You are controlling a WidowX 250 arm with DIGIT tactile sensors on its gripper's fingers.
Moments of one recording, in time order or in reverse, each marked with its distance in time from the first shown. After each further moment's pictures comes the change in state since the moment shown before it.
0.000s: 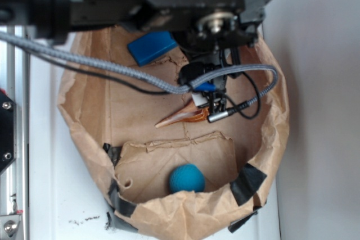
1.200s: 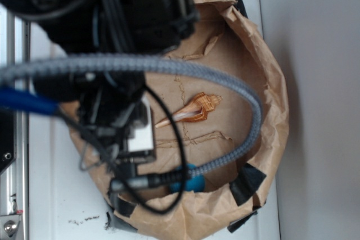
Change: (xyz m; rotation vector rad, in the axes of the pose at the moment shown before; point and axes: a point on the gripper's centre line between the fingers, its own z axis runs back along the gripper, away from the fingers) arm -0.052 -0.019 0.152 -0.245 -0.066 -0.261
